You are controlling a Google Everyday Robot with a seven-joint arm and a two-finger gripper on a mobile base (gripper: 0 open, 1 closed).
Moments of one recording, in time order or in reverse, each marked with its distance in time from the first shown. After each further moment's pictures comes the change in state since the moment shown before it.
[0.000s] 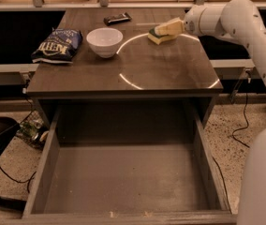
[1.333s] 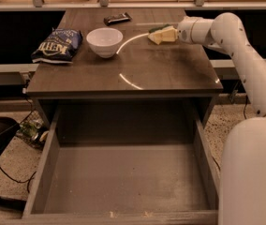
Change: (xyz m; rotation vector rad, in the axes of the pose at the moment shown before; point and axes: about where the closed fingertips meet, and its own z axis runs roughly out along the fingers) arm 0.038 -0.005 0.047 -0.039 -0.033 0.084
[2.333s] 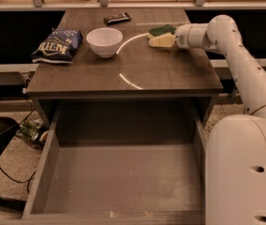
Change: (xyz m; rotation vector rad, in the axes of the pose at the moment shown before) arm 0.038 0.006 0.020 -0.062 0.106 0.076
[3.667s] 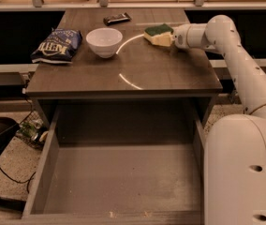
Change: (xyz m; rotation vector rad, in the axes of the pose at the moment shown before) arm 0.001 0.004 0.006 -0.009 0.004 0.002
